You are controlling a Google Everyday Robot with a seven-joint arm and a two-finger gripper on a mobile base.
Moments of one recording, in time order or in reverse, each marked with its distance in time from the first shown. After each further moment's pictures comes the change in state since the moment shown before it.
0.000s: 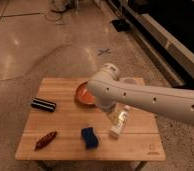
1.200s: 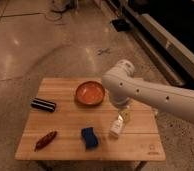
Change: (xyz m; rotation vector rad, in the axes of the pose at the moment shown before) arm 0.093 0.035 0.008 -0.046 0.026 0.238
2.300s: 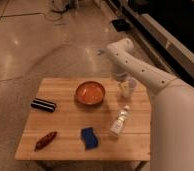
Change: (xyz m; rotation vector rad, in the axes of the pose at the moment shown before) arm 0.011 -0.185 0.038 -0.052 -0.045 -0.131
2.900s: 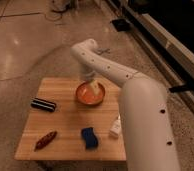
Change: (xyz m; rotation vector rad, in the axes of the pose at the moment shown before) arm -0.184 -0.035 -0.018 0.015 -0.125 -0.373
